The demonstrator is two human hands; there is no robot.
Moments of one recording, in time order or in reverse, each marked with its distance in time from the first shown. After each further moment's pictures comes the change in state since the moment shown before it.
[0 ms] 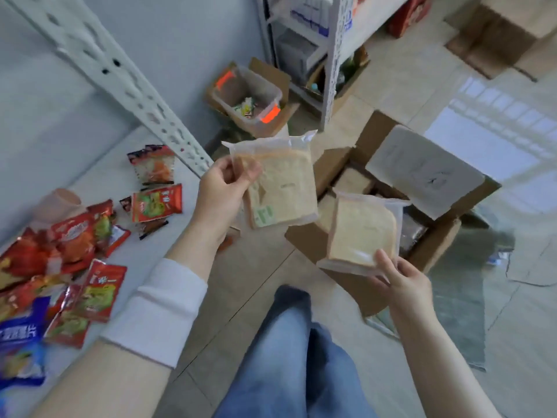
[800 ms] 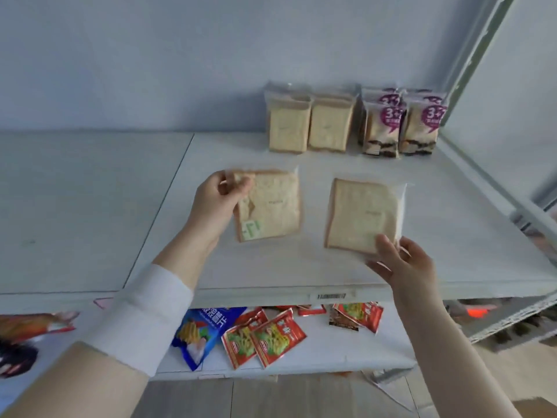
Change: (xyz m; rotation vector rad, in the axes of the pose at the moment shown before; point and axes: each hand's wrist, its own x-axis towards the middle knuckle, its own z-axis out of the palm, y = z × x) left_hand -0.168 0.036 -0.602 -0.213 0.809 0.244; right_hand -0.355 -0.015 0.485 -0.208 -0.838 -0.532
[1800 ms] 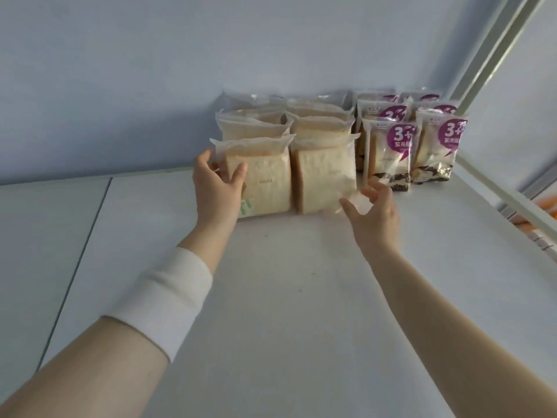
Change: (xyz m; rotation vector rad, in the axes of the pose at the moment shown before) left_hand 0.234 -0.045 0.095 0.196 0.119 0.079; right_hand 0.242 -0.010 0.115 -0.758 0.276 -0.313
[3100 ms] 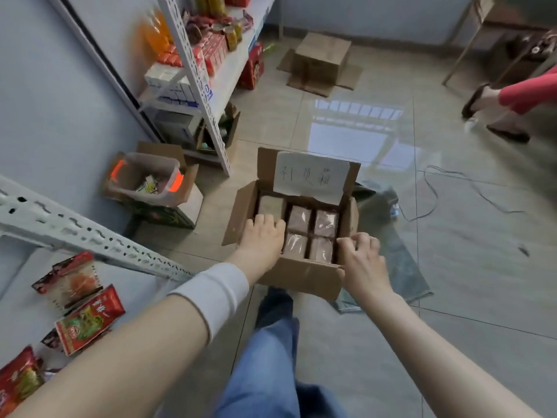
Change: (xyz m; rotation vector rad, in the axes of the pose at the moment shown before) left_hand -0.730 0.056 0.388 1.076 -1.540 1.441; right_hand -0.396 0.466 -0.518 -0.730 -0.067 0.934
